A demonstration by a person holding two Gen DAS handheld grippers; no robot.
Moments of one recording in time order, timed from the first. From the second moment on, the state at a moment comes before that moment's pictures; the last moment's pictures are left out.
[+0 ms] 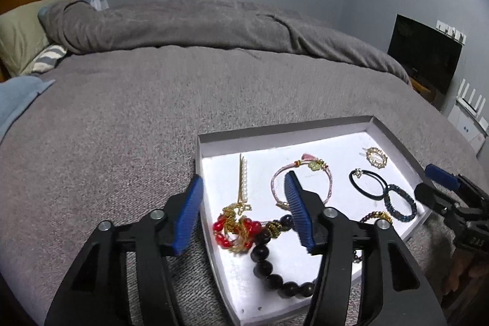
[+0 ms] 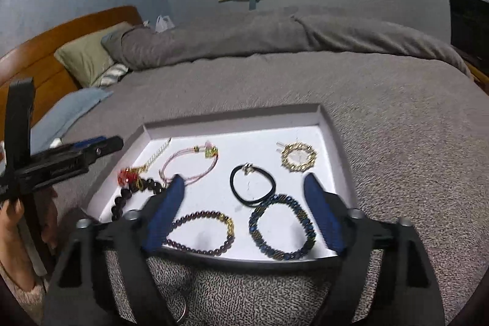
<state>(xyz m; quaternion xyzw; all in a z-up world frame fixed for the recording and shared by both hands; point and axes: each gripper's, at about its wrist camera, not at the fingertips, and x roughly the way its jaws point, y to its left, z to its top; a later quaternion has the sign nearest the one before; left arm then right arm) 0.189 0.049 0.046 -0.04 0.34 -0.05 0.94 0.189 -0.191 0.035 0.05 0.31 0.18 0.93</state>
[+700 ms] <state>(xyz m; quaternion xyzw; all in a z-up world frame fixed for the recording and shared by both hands) 0.131 0.047 0.070 -0.03 0.31 -0.02 0.95 0.155 -0.216 0.044 0.07 0.27 0.12 0.95</state>
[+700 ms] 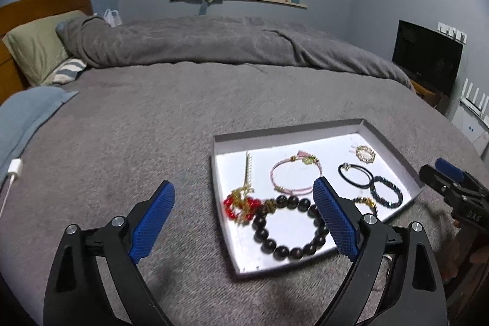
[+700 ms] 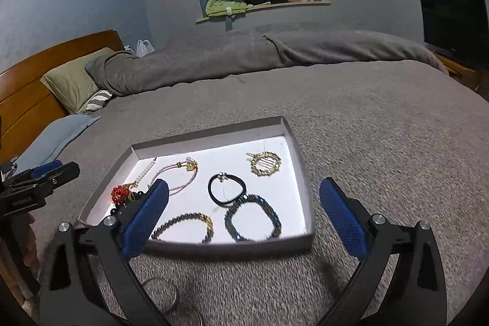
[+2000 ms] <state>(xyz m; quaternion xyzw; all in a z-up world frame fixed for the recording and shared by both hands) 0.046 0.042 0.021 -0.03 0.35 -0.07 0.93 0.055 -0.180 0.006 -0.04 0.31 0.19 0.93</state>
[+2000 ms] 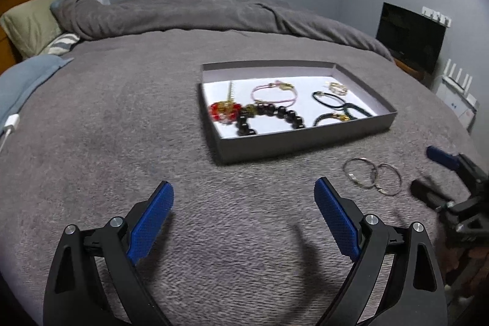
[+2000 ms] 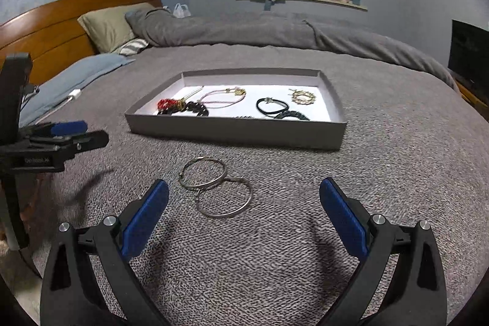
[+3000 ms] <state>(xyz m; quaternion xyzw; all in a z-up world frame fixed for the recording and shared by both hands) 0.074 -0.061 -0.002 0.01 0.38 -0.17 0.91 0.088 -0.243 -0.002 0.02 0.36 0.14 0.92</state>
